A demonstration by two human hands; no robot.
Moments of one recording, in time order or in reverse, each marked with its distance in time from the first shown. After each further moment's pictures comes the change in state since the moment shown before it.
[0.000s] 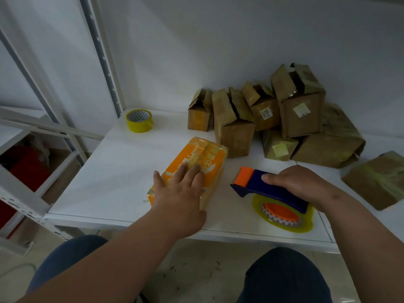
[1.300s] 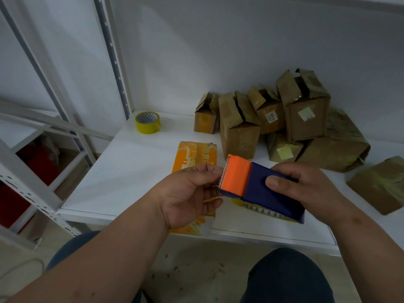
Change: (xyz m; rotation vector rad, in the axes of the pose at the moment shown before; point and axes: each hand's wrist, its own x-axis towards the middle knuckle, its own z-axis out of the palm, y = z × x) left_hand -0.021 -0.004 -0.041 -2.025 -0.366 -0.102; right_hand -0.064 -0.023 0.008 0.331 0.040 -0.576
